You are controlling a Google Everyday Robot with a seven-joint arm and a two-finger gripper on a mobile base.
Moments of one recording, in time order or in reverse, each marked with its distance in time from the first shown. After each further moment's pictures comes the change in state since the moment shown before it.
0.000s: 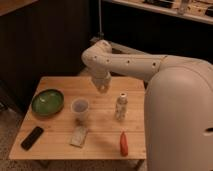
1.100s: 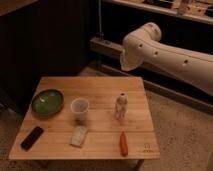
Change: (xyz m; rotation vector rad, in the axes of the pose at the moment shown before) arm -0.032 -0.139 -0.119 -0.095 -0.451 0.186
